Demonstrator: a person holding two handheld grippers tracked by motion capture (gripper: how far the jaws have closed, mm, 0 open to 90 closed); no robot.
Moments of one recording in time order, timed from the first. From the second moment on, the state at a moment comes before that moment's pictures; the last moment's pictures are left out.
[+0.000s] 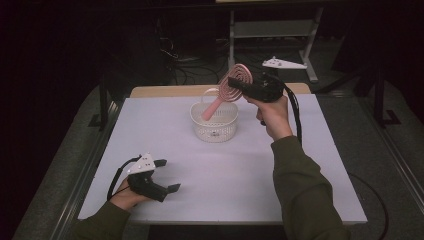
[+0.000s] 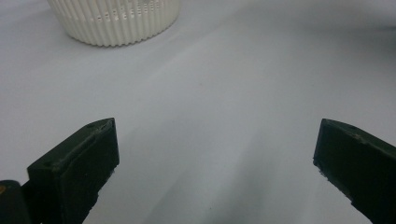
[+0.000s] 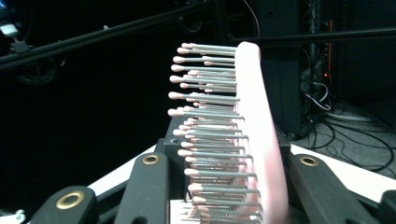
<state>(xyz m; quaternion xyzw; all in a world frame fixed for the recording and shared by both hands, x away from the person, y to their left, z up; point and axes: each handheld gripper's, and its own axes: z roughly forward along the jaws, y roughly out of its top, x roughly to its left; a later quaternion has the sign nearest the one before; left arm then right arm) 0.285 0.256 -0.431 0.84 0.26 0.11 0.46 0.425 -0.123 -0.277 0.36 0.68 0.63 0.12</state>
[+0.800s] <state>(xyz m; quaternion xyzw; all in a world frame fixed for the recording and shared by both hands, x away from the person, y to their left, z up) 0.285 0.255 -0.432 0.84 0.26 0.10 0.46 0.449 -0.100 -0.325 0.40 0.68 0.61 0.11</state>
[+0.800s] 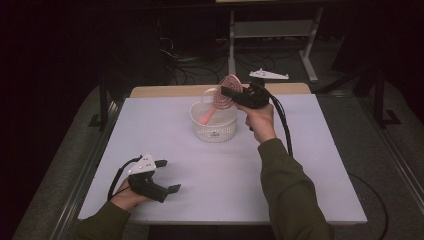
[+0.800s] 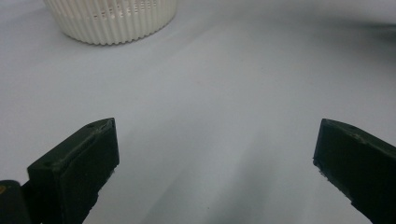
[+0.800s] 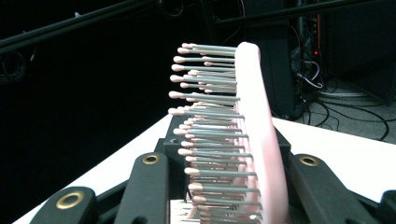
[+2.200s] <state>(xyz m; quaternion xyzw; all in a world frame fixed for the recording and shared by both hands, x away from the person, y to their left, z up) 0.284 0.254 -0.433 0.84 0.26 0.10 0.46 0.460 -0.083 -0.361 0.42 0.68 0.59 0.09</state>
